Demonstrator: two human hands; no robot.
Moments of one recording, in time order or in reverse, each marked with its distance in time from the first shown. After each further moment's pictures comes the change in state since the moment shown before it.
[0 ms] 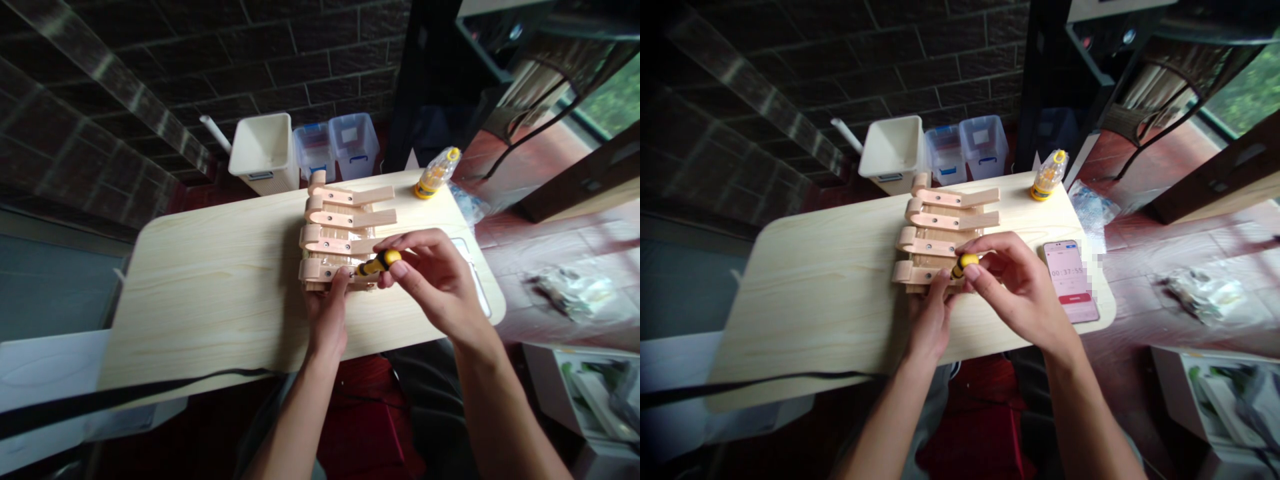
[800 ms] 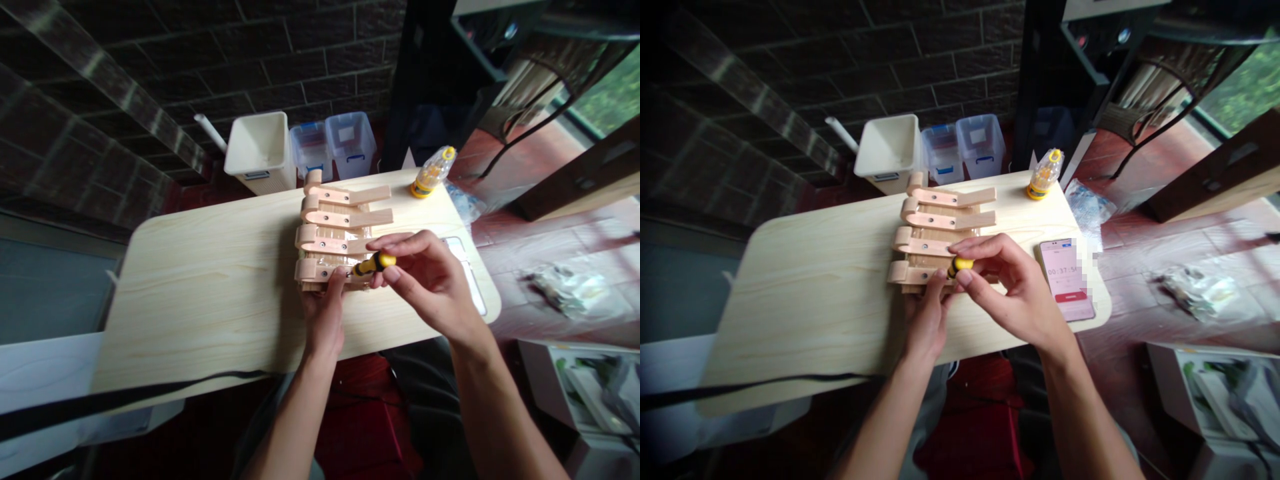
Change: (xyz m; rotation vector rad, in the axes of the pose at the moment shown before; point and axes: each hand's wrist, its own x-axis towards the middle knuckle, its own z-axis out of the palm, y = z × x) left_hand -0.001 0.002 0.001 0.010 -0.024 0.036; right_hand -0.002 0.005 -0.004 0.020 -0.045 -0.015
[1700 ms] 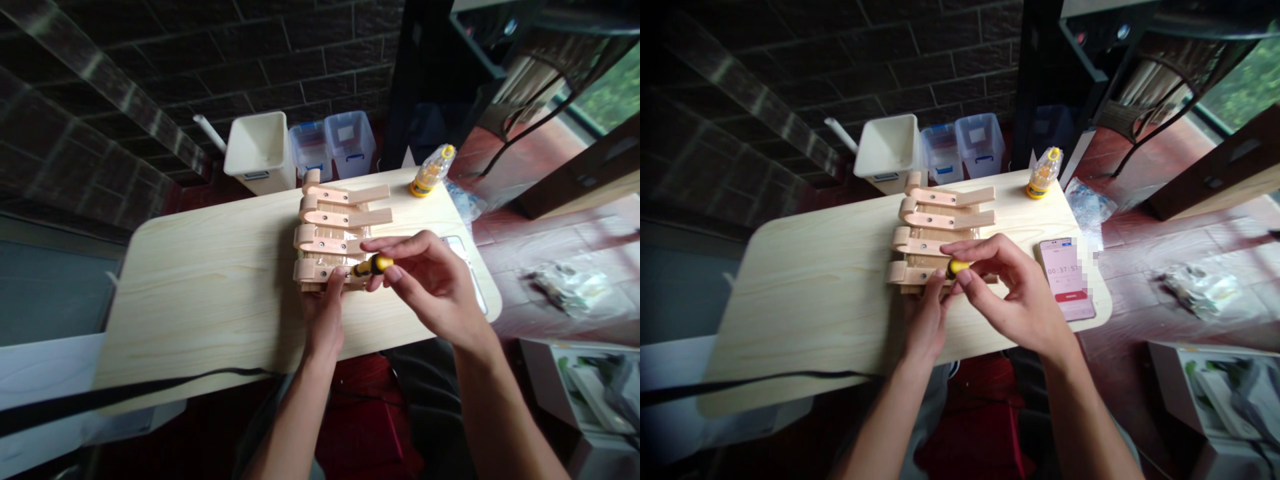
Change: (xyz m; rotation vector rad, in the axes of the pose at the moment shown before) left_hand 0.002 -0.002 -0.002 0.054 -0.016 0.015; right_hand -0.001 -0.011 0.004 -0.069 -0.003 0.007
